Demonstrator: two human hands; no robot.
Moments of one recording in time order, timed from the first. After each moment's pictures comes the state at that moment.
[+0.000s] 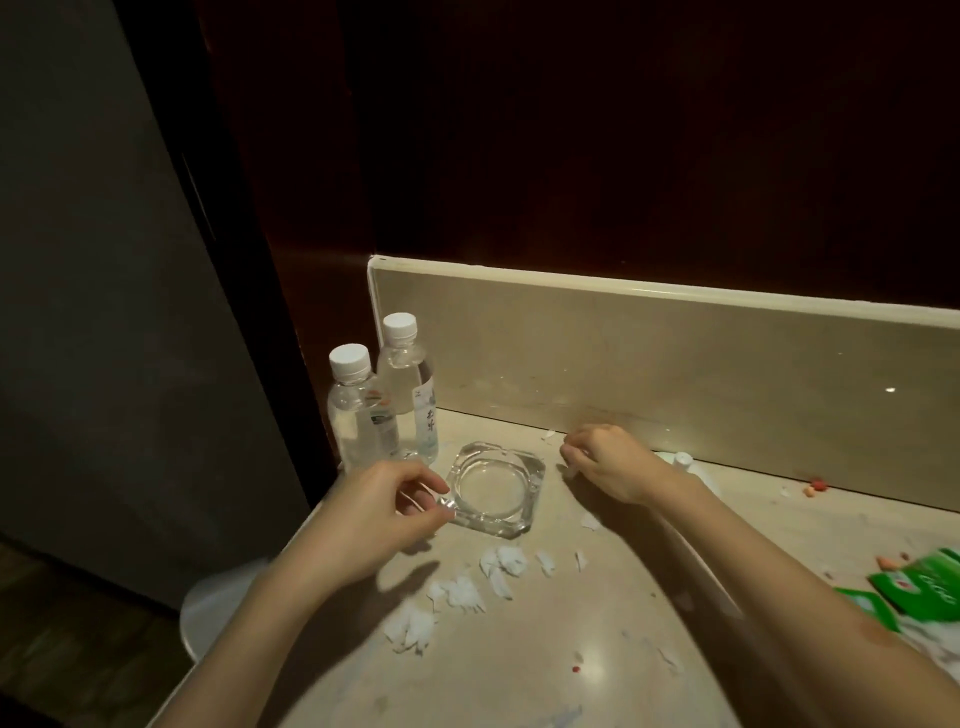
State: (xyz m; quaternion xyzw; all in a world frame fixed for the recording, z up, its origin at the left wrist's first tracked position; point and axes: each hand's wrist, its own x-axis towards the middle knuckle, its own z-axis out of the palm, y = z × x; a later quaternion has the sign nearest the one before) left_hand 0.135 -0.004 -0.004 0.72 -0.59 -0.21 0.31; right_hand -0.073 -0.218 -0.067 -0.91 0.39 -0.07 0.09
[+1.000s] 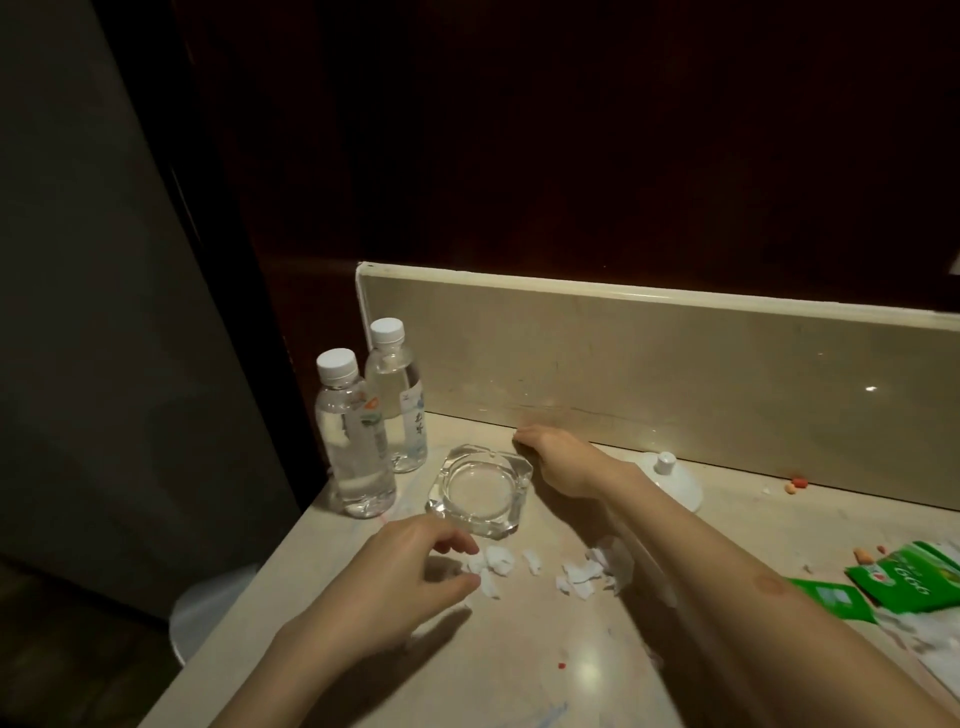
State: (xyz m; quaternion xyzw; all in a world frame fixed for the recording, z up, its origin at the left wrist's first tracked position) left_hand 0.110 0.010 -0.041 0.68 -0.65 -0.22 0.27; right_hand -0.034 -0.211 -0.067 -0.92 0.36 -0.03 0.15
